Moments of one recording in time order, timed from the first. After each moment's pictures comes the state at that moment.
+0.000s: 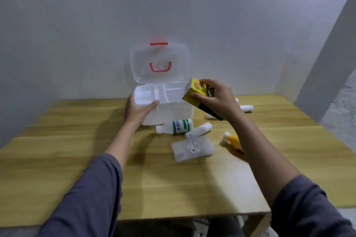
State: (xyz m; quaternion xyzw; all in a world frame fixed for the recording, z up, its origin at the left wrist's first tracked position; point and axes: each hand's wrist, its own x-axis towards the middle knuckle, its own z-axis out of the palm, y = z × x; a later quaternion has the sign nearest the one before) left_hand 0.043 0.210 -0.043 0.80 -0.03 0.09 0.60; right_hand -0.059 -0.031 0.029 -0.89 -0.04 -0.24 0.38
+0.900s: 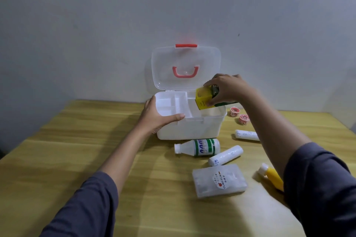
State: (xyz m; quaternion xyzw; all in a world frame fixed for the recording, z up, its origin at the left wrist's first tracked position) left_hand 0.078 0.216 -0.040 0.85 -0.09 0.07 0.51; right_hand 0.081 -0.026 0.056 -0.99 -0.11 -0.07 0.00
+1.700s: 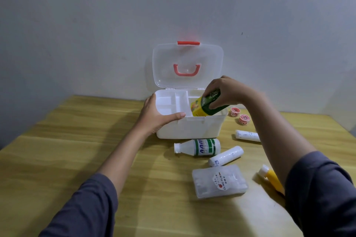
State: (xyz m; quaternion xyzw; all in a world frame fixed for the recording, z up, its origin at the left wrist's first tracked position) left_hand 0.074 0.216 -0.042 0.84 -0.10 0.09 0.53; right_hand 0.086 -0.030 0.047 -0.99 -0.14 -0.01 0.10
